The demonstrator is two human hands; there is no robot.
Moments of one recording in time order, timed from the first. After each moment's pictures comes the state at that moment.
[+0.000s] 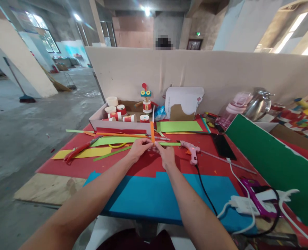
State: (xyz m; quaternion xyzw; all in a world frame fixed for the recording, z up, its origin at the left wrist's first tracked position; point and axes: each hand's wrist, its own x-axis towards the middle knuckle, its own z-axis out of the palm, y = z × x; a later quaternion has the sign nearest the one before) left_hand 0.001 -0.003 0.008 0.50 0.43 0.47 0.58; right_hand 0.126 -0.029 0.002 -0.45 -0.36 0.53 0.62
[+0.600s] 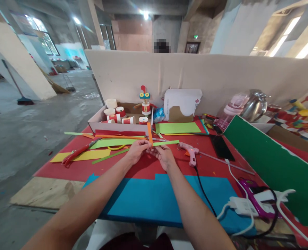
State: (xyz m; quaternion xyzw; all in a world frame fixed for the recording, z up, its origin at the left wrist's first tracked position) left_hand 0.000 -0.001 0.006 0.44 0.37 0.49 0.66; right_hand 0.134 -0.024 -0.002 -0.38 -0.33 0.64 0.58
